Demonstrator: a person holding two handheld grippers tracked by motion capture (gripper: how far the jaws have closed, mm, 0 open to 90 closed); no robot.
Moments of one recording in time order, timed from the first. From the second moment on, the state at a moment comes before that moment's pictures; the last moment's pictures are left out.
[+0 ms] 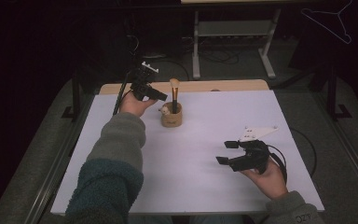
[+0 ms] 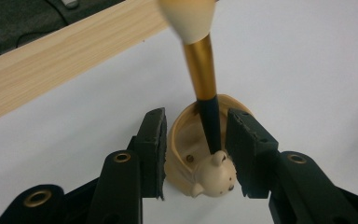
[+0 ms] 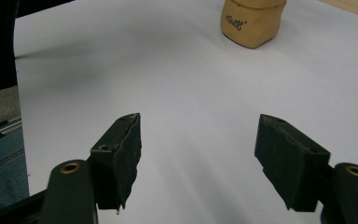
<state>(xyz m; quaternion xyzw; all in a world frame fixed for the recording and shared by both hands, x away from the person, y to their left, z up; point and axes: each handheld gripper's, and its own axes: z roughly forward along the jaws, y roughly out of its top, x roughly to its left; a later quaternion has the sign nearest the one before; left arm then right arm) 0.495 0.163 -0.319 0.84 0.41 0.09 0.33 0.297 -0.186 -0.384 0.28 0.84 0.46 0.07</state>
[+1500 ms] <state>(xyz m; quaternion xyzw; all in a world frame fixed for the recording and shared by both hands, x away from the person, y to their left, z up) 0.391 0.218 -0.324 0.84 0.37 0.11 0.39 0.300 -0.201 -0.382 0.32 0.82 0.45 0.10</state>
